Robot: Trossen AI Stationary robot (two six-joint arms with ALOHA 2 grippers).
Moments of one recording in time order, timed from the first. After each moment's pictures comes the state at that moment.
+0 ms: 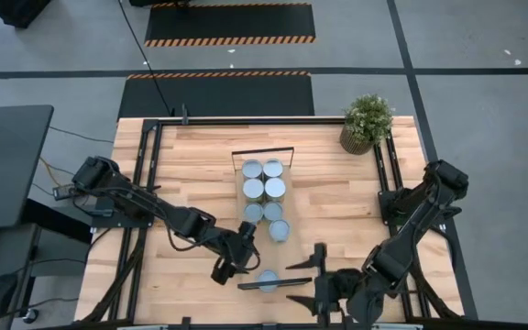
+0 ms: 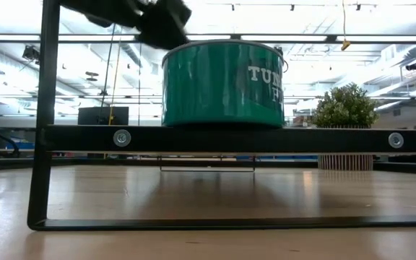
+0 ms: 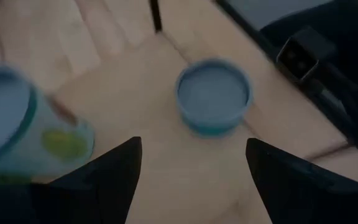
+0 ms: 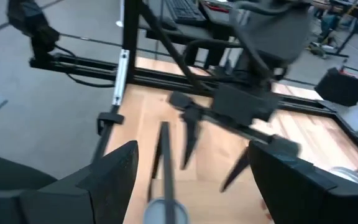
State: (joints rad) left arm -0.43 1.63 1.06 -0.16 -0.01 0.11; right arm 0.84 1.71 1.43 -0.24 0.84 0.20
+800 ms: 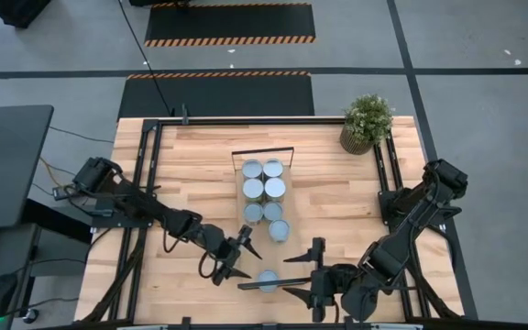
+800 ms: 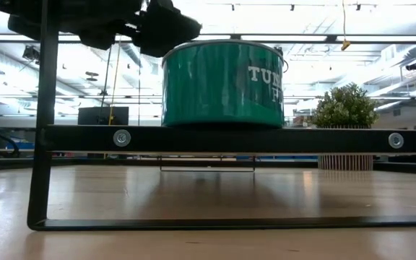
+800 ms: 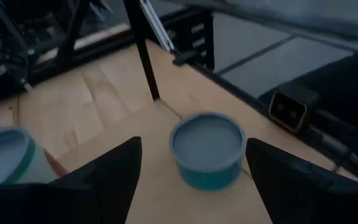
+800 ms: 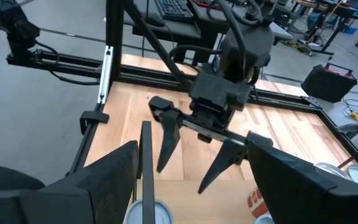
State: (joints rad) left arm -0.44 1.64 0.73 0.58 0.03 0.19; right arm 0.81 1.70 1.43 -0.27 0.86 0.21
